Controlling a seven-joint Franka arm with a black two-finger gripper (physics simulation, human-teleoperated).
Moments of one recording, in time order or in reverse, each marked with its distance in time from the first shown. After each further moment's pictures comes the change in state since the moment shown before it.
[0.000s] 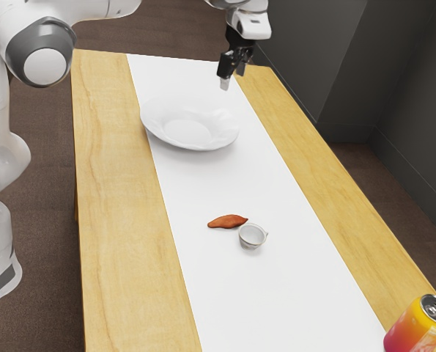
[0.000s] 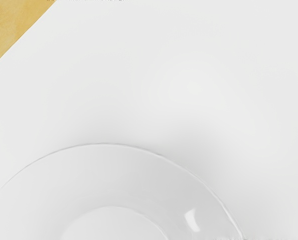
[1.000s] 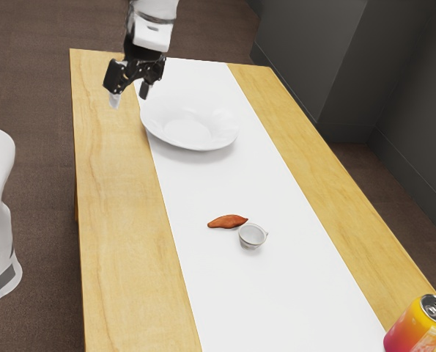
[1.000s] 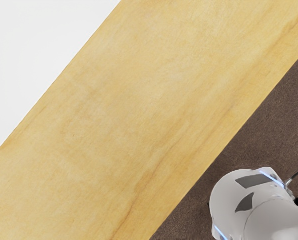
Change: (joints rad) arm 0.432 -0.791 -0.754 -0.622 0.154 -0.317 -0.201
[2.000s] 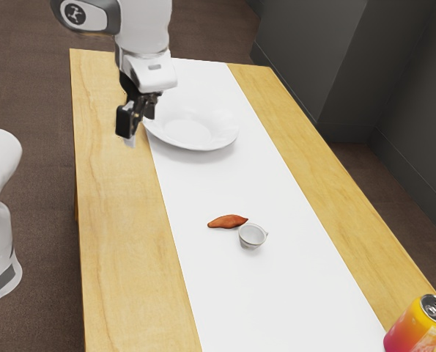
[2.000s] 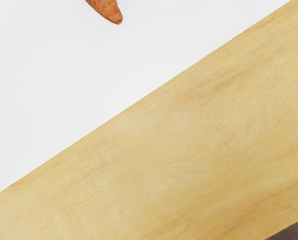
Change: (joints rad) arm -0.154 -0.084 -0.179 -0.178 0.052 0.206 -0.601
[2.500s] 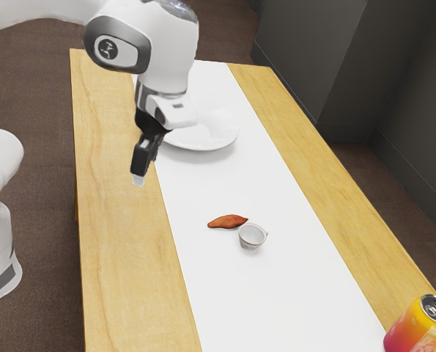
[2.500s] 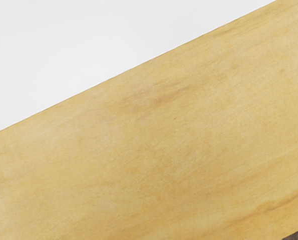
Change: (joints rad) arm -0.056 0.115 0.050 -0.060 -0.150 0.113 -0.166
